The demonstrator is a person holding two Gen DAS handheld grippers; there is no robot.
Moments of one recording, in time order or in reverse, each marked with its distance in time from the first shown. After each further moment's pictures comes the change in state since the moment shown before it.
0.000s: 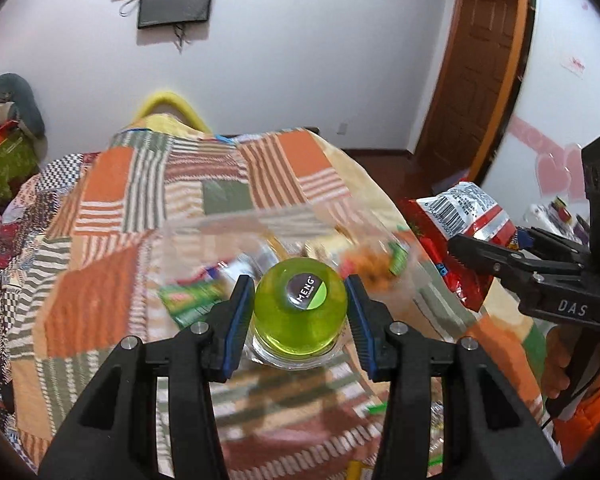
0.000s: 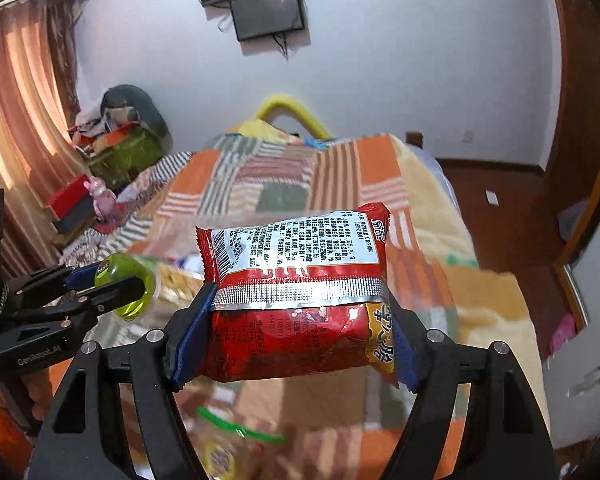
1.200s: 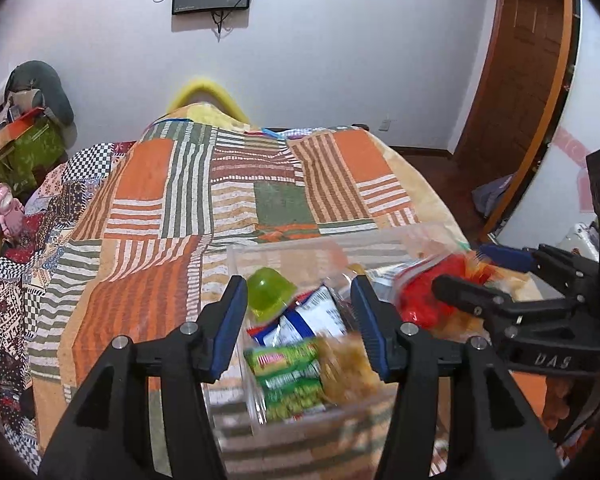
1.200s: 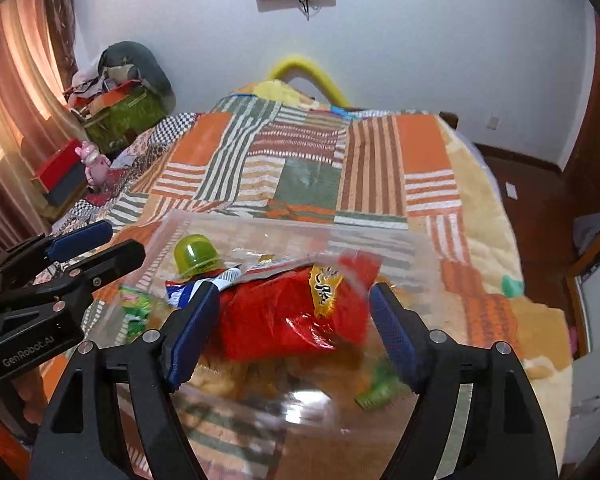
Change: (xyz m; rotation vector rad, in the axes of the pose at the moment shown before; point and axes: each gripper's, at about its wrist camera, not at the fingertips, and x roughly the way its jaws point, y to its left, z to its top) left arm 0.038 0.056 0.025 -0.042 0.043 0.107; right arm 0.065 0.036 0.025 -0.063 0.157 0.005
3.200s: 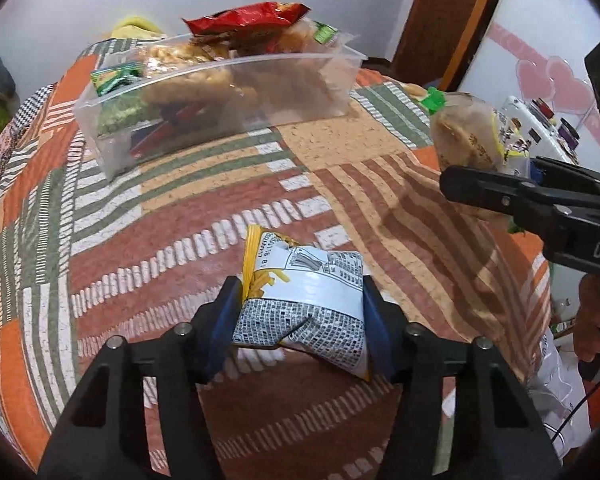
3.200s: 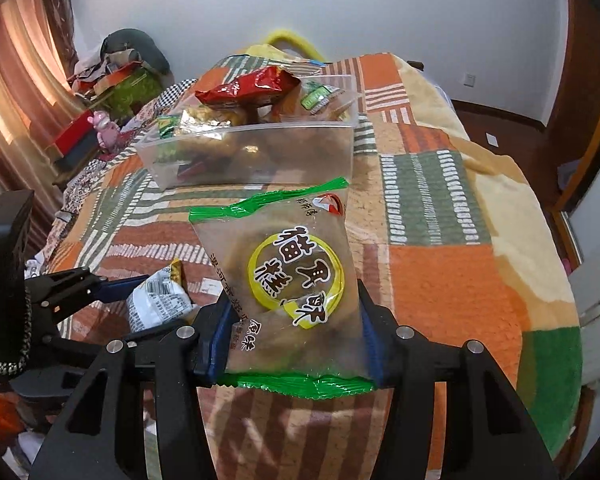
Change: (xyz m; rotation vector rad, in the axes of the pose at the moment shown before) left arm -0.036 -0.102 -0.190 0.130 0.269 -0.149; right arm -0.077 -0.014 -0.157 0.064 0.072 -0.002
